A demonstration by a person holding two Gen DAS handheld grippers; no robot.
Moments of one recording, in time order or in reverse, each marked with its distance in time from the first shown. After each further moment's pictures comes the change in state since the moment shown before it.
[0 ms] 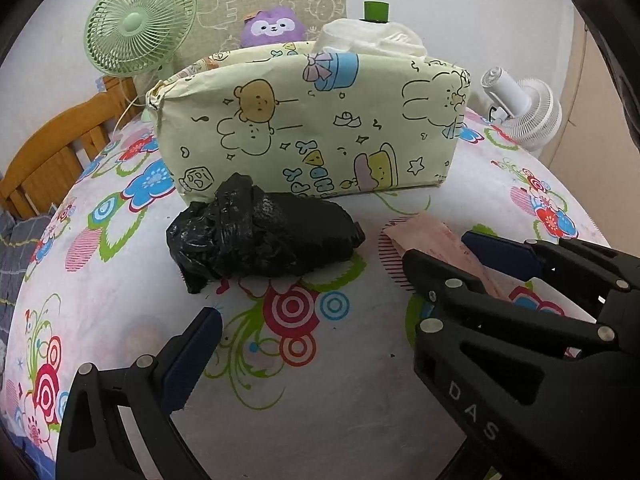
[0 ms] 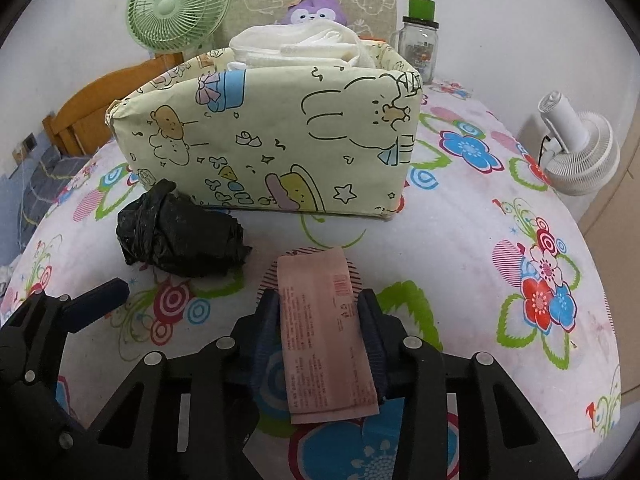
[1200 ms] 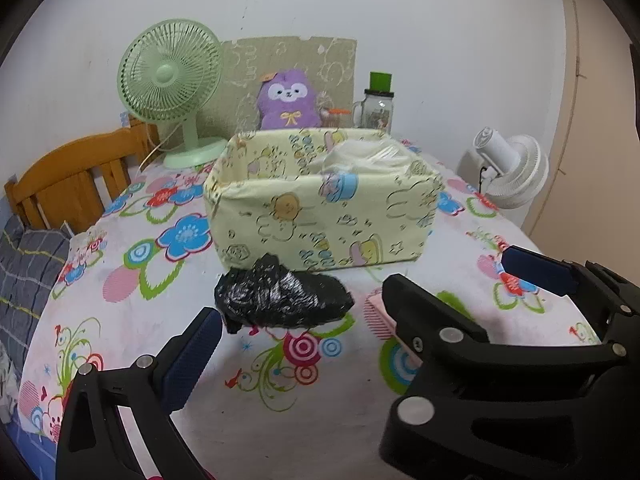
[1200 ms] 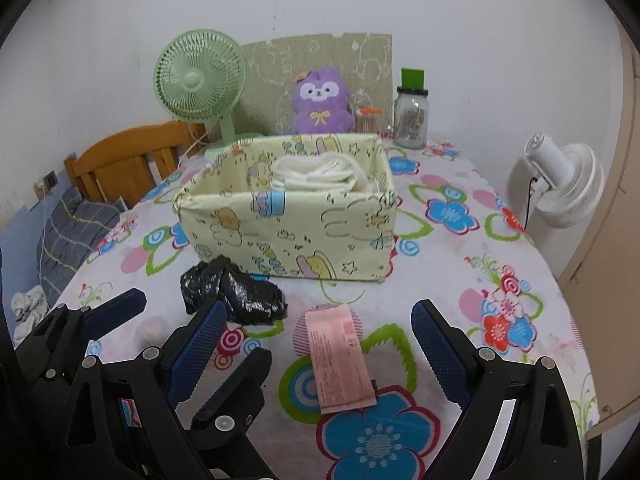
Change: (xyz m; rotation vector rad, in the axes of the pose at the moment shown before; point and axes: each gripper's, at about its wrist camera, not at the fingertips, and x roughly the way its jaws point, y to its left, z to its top) left arm -0.059 0.009 0.013 -0.054 -0.184 -0.007; right arm -0.072 0.005 0.010 0.020 -0.194 0.037
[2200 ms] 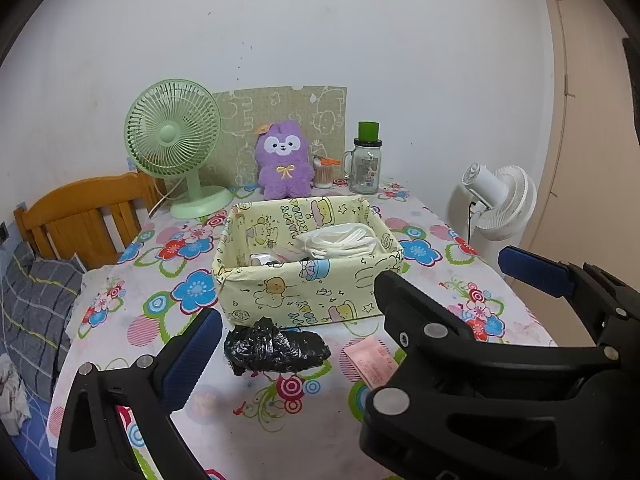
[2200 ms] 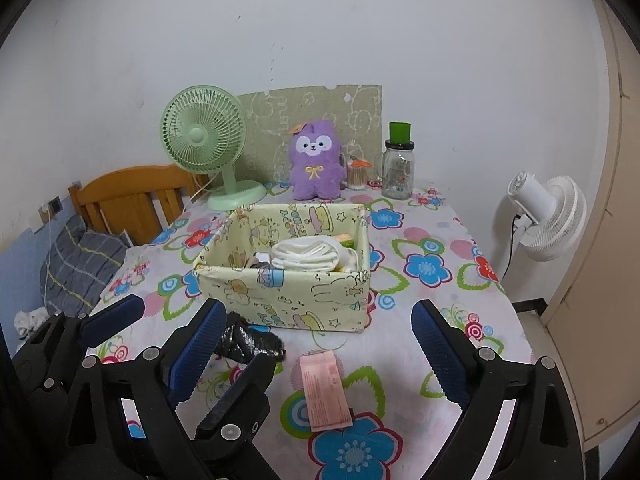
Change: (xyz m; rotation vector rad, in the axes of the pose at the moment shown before) left arm -0.056 -0.022 0.039 0.022 -0.117 0.013; right arm -0.063 -0.008 0.036 0.002 -0.129 -0.012
